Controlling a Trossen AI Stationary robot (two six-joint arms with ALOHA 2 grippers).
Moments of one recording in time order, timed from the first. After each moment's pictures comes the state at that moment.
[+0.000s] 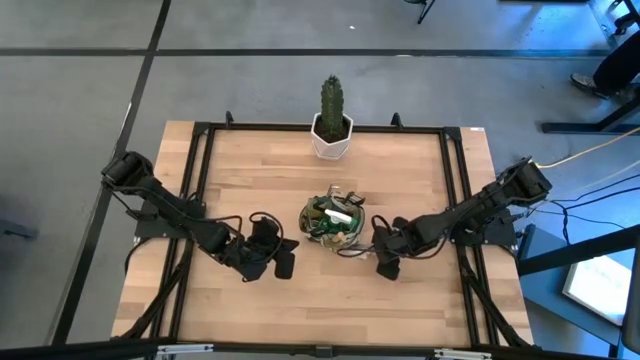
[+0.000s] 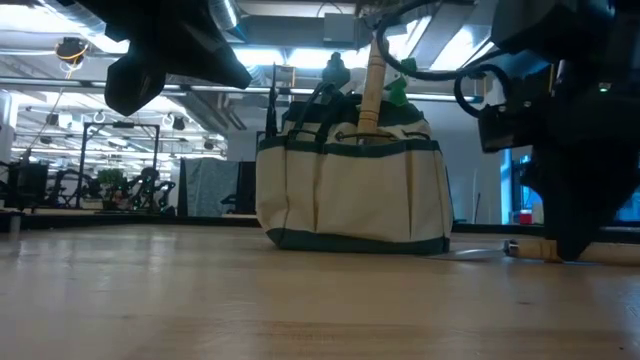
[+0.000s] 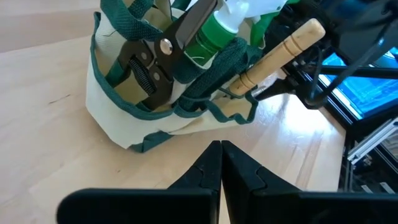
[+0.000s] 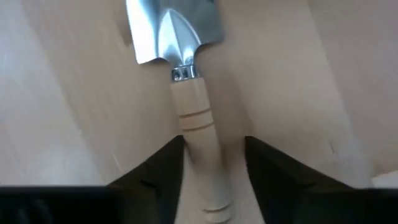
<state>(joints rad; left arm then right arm) -0.55 1.45 0.82 -0.08 -0.76 -1.20 0.43 1.58 0.73 -0.47 0.07 0.79</state>
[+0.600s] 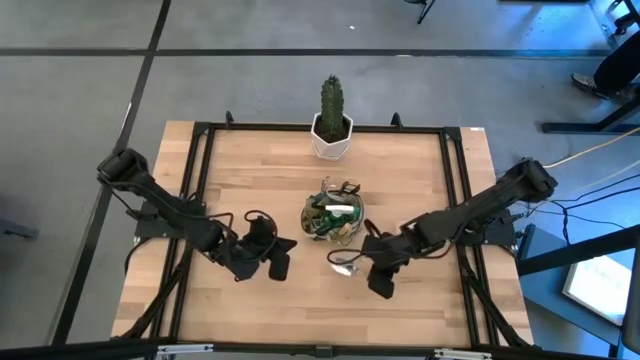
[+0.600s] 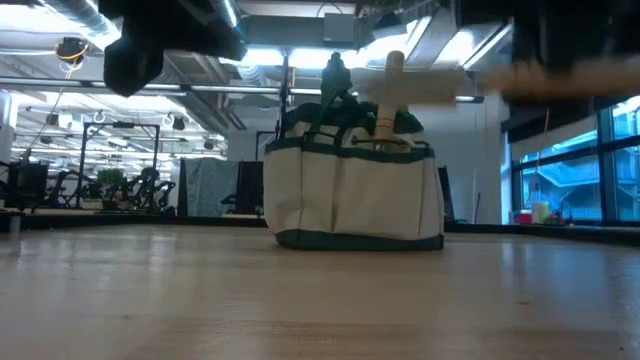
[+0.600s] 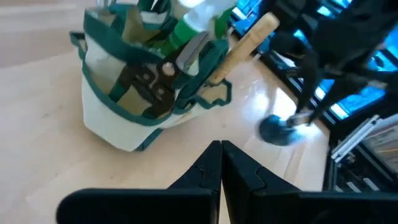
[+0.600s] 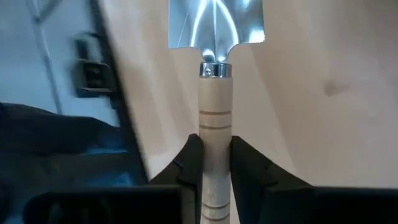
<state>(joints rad) -0.57 1.40 0.82 -0.08 -0.78 -1.16 0.45 1.53 1.02 -0.52 -0.12 0.91</state>
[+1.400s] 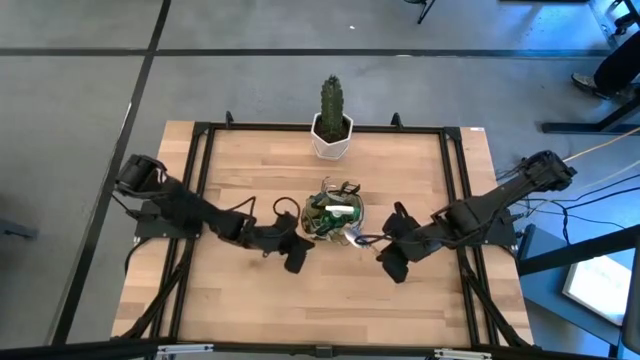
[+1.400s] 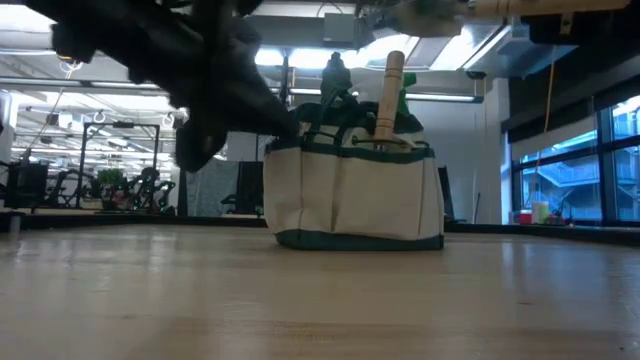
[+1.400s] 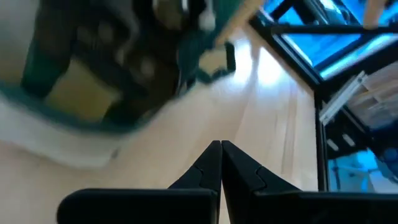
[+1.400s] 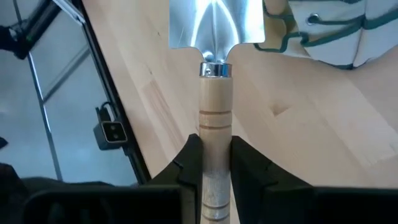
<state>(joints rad) -0.34 1.57 0.67 0.40 -0.35 -0.92 0.52 1.30 1.11 -0.73 0.15 1.10</state>
